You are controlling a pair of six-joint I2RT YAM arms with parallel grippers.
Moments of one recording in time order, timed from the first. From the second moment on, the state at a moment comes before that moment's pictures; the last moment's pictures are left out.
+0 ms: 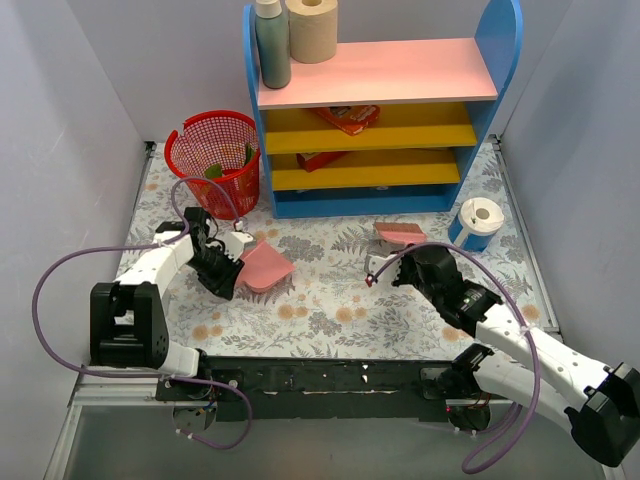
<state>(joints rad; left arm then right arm) -0.03 1.42 0.90 -0.97 0.42 0.71 0.71 0.86 0.56 -0.24 0.24 -1.07</state>
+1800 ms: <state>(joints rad) -0.09 1.42 1.04 -1.01 0.27 0.55 0.74 1.01 0.69 -0.75 -0.14 -0.86</state>
